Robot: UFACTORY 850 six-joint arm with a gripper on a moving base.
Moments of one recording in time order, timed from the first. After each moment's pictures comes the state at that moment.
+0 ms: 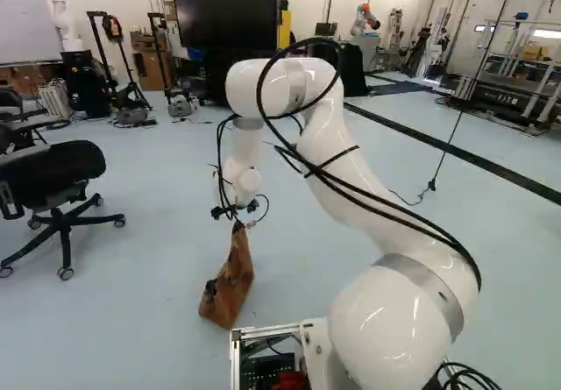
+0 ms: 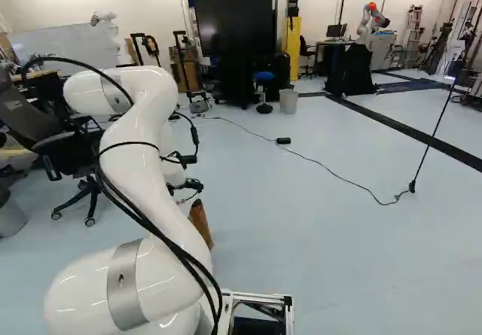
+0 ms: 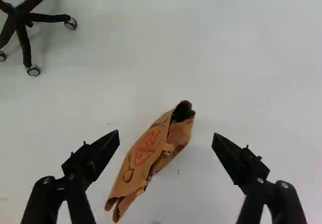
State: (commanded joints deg) arm 26.3 -55.5 -63.4 -1.7 20.0 16.9
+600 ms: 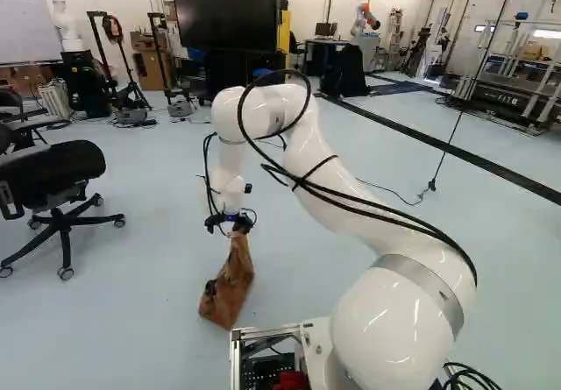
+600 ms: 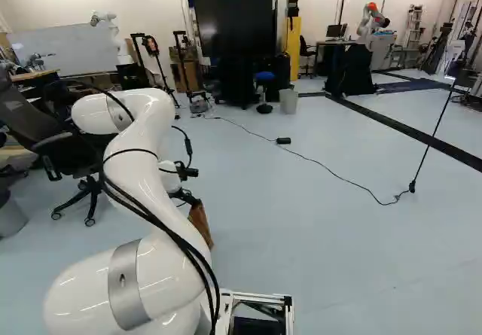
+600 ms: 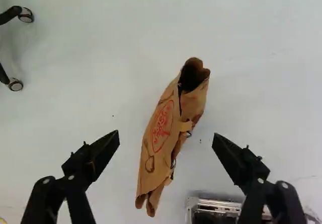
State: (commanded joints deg) arm 29.8 -65.1 -75.0 -4.2 4.4 37.9
